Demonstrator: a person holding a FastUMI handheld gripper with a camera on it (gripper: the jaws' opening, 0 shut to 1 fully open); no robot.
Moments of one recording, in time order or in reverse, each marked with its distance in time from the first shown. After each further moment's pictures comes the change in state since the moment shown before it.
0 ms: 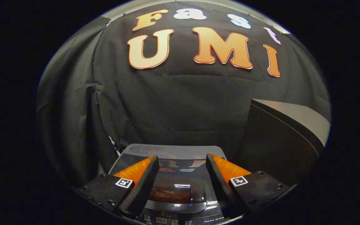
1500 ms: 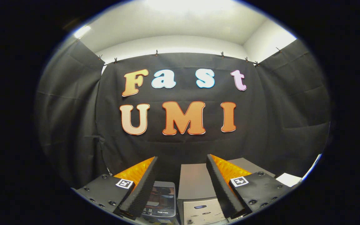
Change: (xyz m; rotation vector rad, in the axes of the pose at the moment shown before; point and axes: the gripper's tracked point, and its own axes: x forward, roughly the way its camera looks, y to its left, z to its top) arm -0.386 -0.181 0.170 -0.006 -0.437 -0.106
